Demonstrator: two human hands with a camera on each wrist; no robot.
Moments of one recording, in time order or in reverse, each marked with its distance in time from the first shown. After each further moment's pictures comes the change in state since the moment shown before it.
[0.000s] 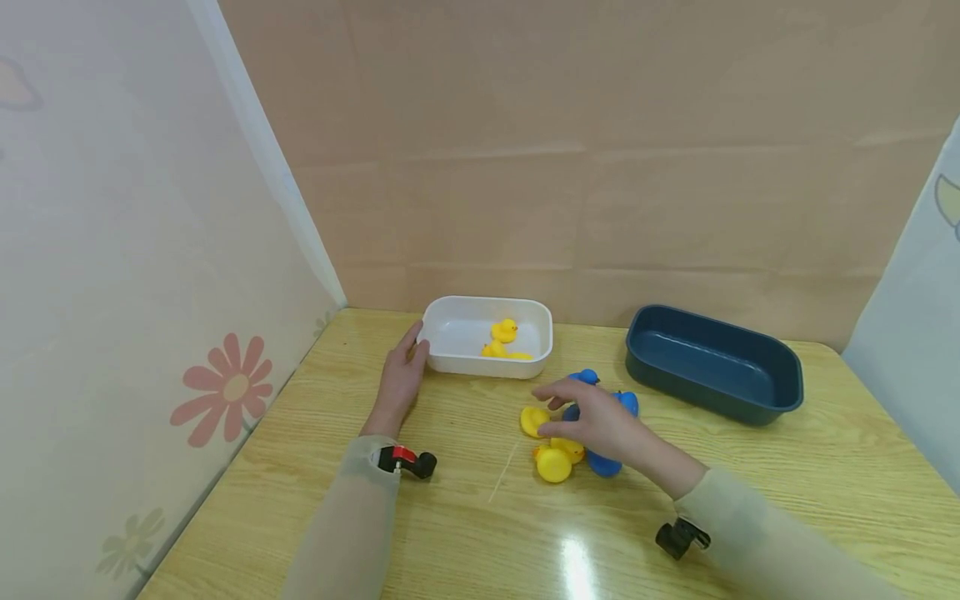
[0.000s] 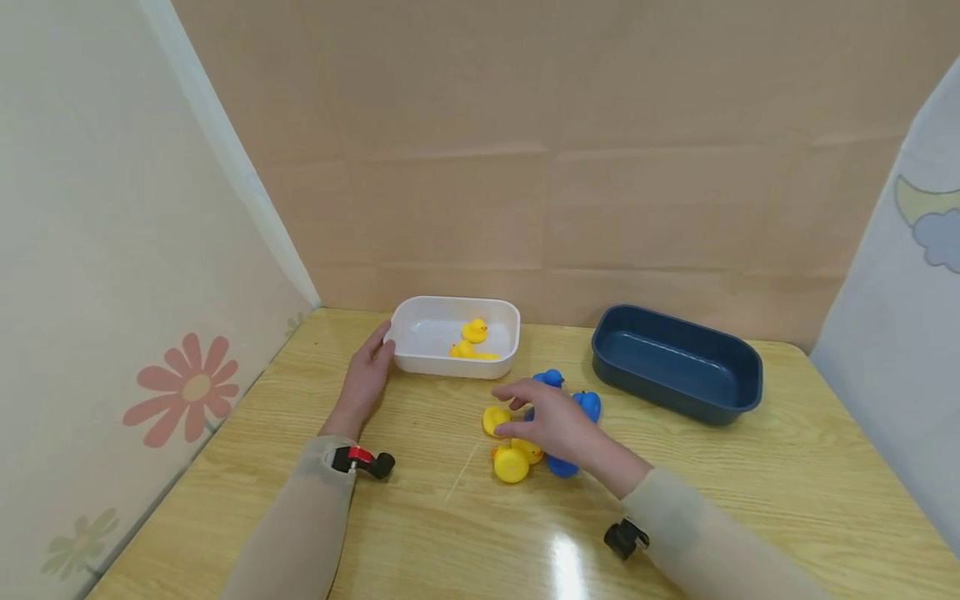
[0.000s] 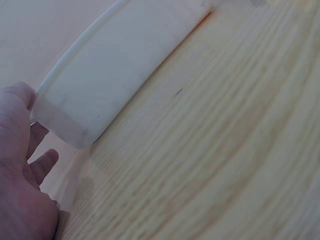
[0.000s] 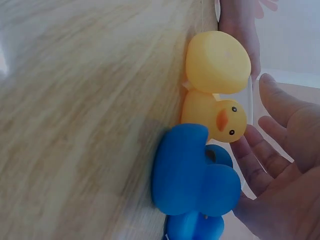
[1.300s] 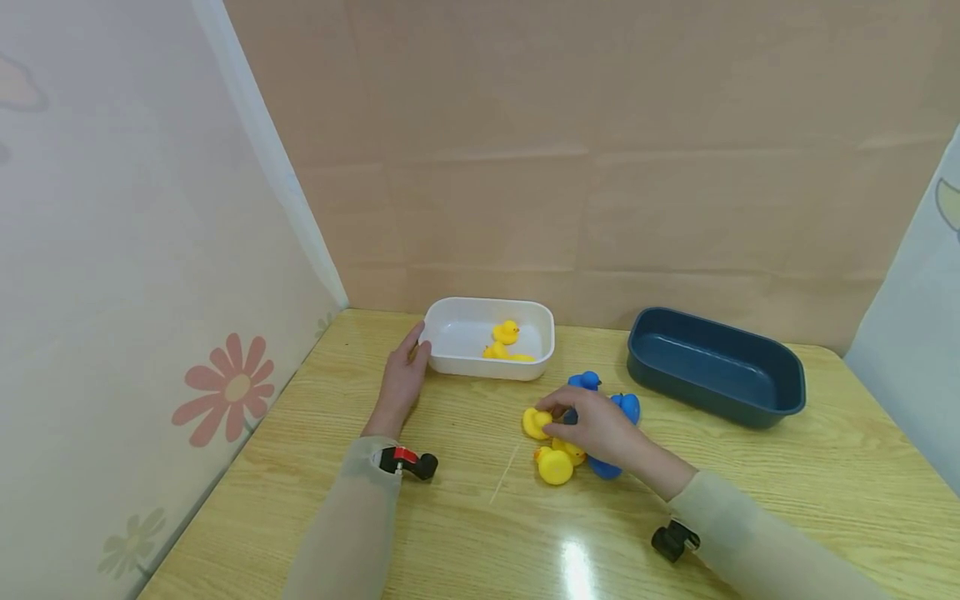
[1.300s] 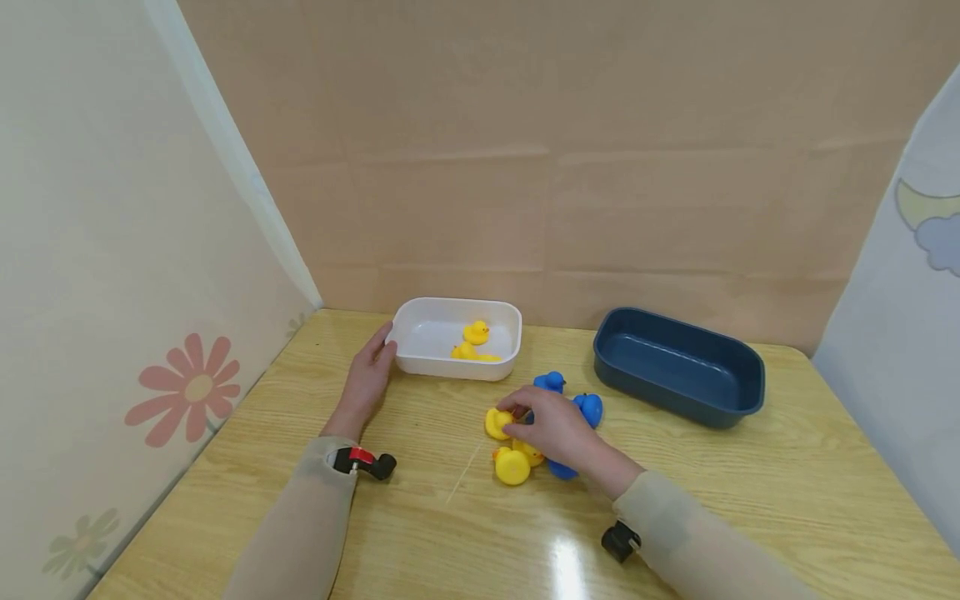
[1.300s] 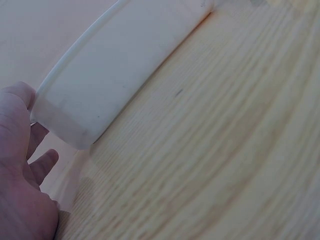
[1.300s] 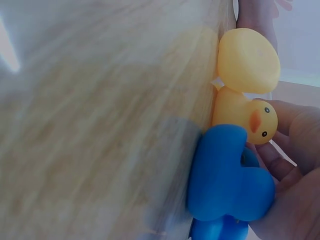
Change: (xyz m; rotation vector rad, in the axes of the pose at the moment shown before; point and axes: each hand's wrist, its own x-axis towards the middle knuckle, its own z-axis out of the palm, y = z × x) left_hand 0.002 -0.003 0.001 -0.013 -0.011 -0.015; right_hand 0.005 0.013 0.013 -0.090 0.041 -0.013
